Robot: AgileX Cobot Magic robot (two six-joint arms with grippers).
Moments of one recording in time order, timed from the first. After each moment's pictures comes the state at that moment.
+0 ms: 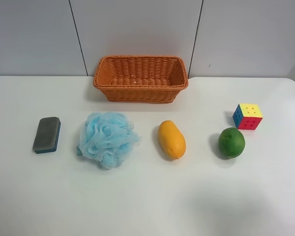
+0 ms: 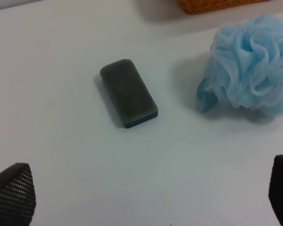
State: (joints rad) left arm 0.00 -0.01 -0.52 -0.17 1.07 0.24; right arm 0.00 0.00 -0.48 -0.03 1.06 0.08
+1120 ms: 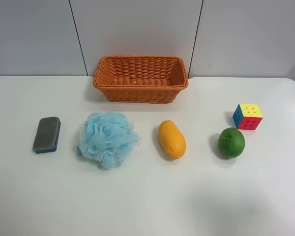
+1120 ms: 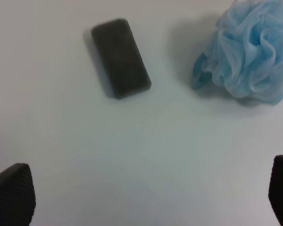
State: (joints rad) left arm 0.00 0.71 -0.90 -0.17 1.16 0.15; right arm 0.00 0.00 -0.48 -0.03 1.06 0.08
